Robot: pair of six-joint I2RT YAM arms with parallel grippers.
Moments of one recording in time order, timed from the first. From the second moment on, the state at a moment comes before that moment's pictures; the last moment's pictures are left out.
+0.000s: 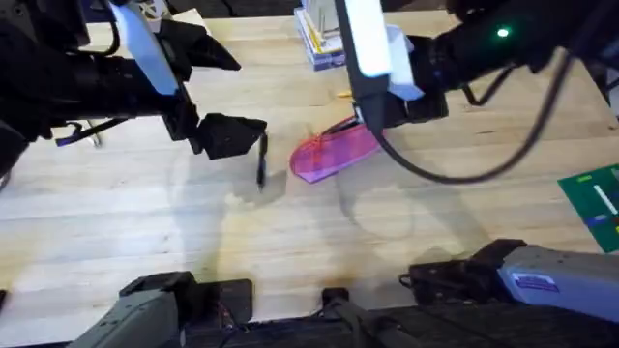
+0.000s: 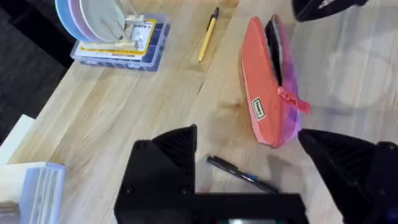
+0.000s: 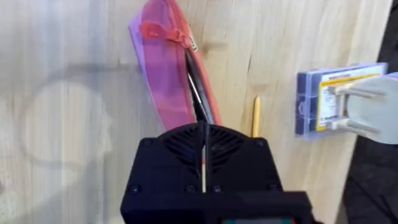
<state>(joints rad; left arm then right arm) 0.05 1.15 1.02 -0.83 0.87 0.99 0.43 1.35 1.28 -1.05 -0.24 -1.26</state>
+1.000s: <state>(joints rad) 0.05 1.15 1.02 -0.83 0.87 0.99 0.39 1.65 1.29 -1.01 -0.33 -1.26</state>
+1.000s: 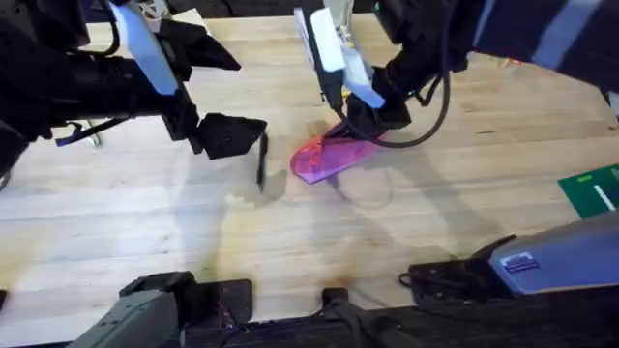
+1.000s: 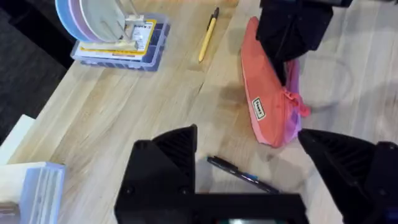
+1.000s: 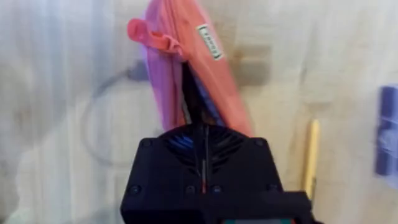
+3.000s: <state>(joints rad) 0.05 1.15 1.02 -0.83 0.87 0.99 0.06 1.43 1.29 -0.85 -0.49 -1.02</state>
